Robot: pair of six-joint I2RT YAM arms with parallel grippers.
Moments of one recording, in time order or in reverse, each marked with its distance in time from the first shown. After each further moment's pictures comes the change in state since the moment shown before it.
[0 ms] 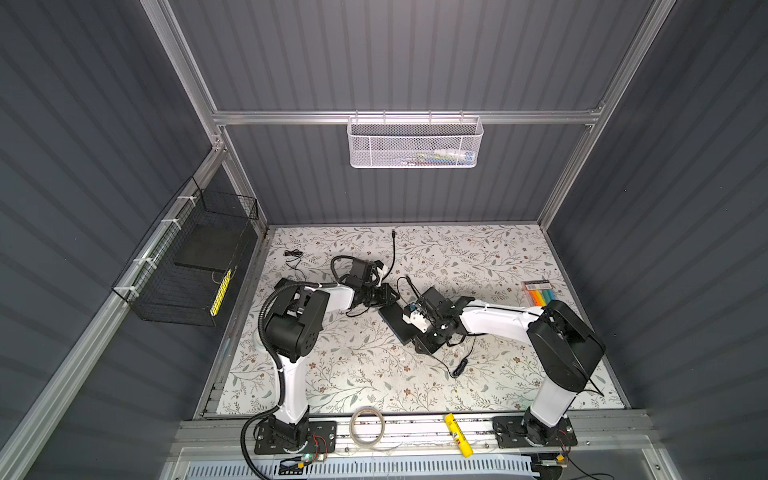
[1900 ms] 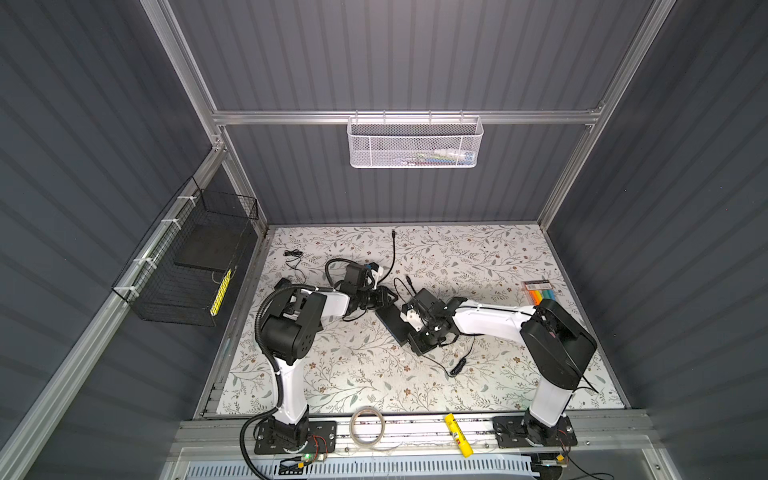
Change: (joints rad) left arm 0.021 -0.036 -0.117 0.160 0.026 -0.030; right arm 0.038 0.032 0.049 0.004 0.030 0.217
